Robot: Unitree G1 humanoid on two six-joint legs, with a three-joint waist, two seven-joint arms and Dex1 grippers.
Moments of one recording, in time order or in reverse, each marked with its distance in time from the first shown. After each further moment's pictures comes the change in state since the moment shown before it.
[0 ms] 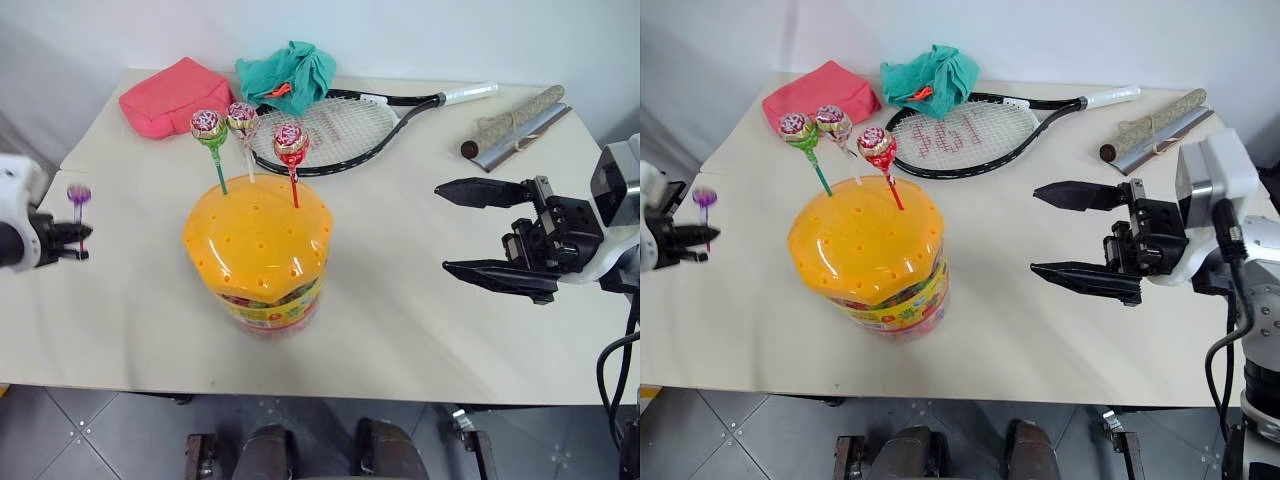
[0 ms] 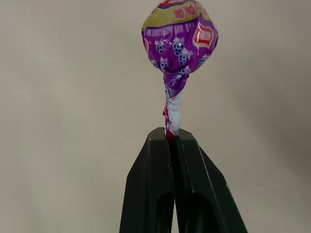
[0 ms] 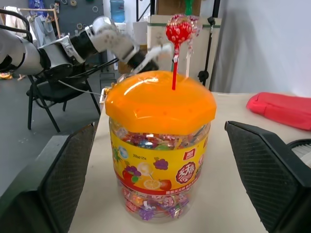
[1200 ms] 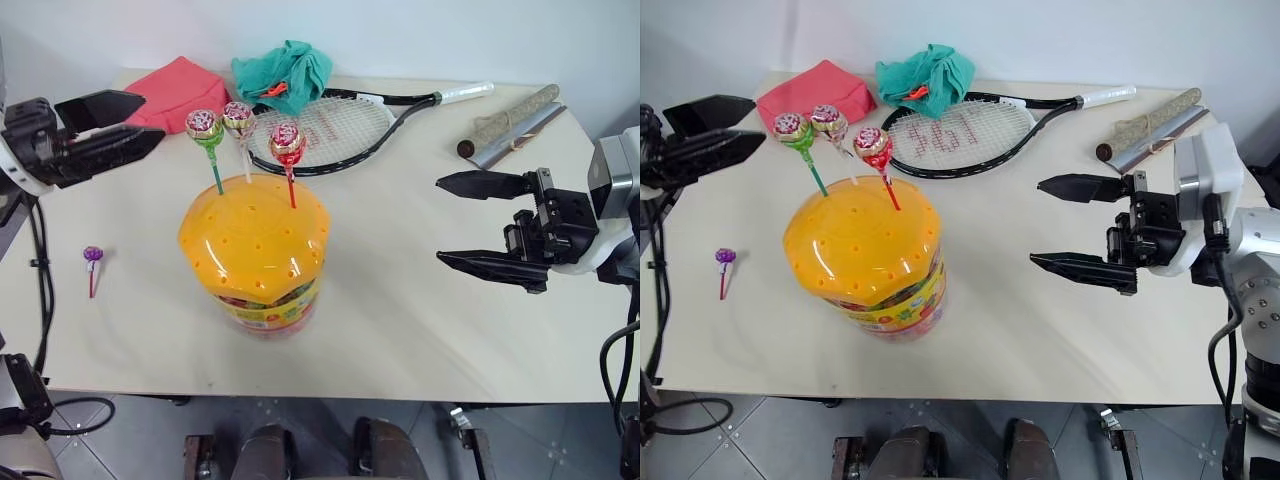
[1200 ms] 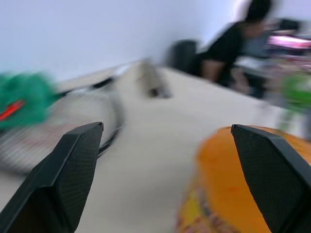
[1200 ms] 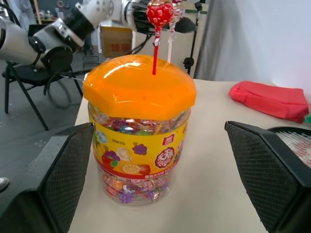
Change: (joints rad) left arm -0.303 -0.230 0.194 -0.008 -0.174 -0.427 -0.822; right arm -0.027 -0.012 -0.002 0.023 -0.085 -0.021 -0.001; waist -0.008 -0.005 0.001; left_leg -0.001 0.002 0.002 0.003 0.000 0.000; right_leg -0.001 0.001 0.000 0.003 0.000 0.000
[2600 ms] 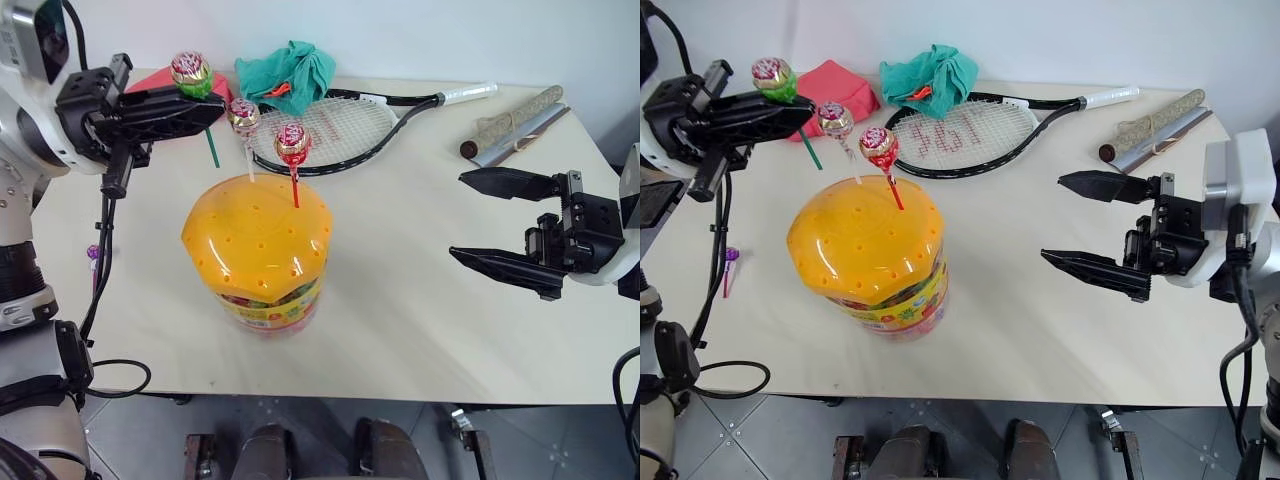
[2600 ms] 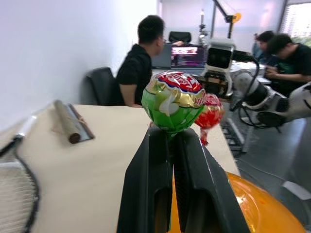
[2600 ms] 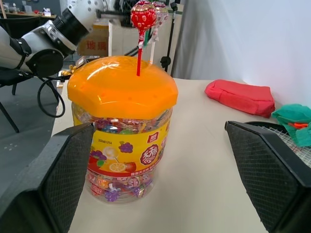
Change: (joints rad) left arm -0.211 -0.113 -0.149 0.000 -0.046 -0.044 -0.054; right arm 0.110 -0.025 -0.109 -0.098 0.042 0.001 -0.106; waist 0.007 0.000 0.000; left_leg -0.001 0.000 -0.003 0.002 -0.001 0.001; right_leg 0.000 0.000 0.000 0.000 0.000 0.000
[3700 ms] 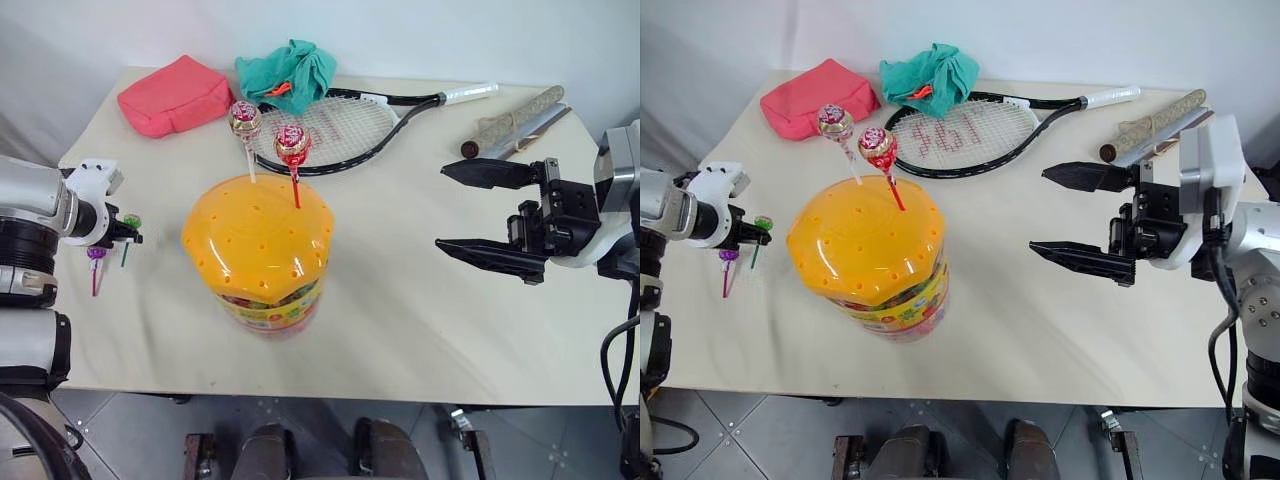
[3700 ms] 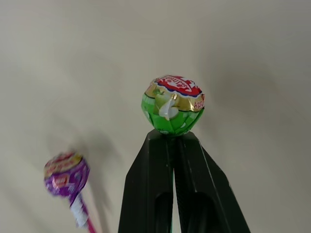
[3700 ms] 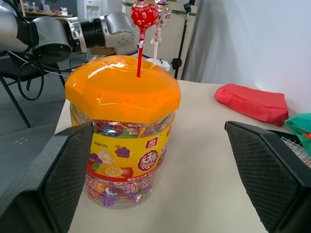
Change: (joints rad) left arm -0.125 0.093 -0.522 0.548 0.632 0.571 0.608; right arm -0.123 0.024 0.113 0.098 -0.070 -0.041 0.072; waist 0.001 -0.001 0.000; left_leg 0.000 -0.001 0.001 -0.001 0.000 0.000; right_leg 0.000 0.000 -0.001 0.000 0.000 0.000
